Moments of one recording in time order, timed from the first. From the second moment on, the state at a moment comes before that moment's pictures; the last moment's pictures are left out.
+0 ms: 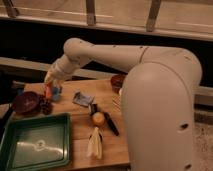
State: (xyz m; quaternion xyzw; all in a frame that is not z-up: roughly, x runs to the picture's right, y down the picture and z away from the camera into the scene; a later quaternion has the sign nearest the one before) arm -0.271 -0.037 0.704 -0.46 -0.07 0.66 0.59
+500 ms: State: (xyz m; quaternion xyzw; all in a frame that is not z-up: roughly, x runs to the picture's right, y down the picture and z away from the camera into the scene) arm -0.271 -0.038 0.704 -0.46 -0.07 0.66 0.59
